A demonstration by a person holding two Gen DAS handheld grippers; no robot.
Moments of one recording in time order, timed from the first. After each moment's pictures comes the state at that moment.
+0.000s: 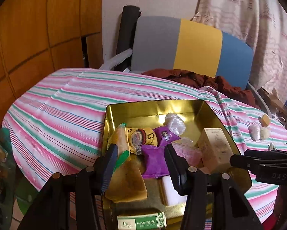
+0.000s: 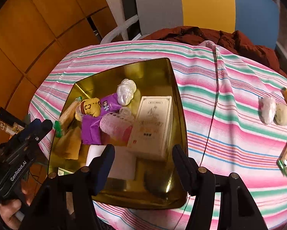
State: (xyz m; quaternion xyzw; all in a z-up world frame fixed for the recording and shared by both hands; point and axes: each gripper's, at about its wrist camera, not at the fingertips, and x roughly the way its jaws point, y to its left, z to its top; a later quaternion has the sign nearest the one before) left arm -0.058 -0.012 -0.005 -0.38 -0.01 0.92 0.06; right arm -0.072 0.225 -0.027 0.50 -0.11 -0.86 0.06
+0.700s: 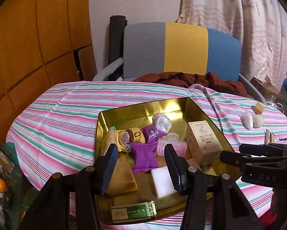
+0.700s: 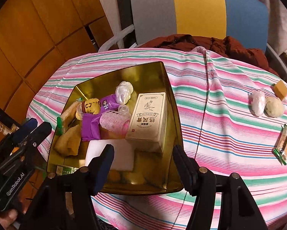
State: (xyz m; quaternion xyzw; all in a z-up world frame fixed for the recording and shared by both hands) left arm -0.028 0.012 0.007 -0.35 0.04 0.93 0.08; right arm -0.040 0.224 -0.024 0.47 -0.10 -0.88 0.03
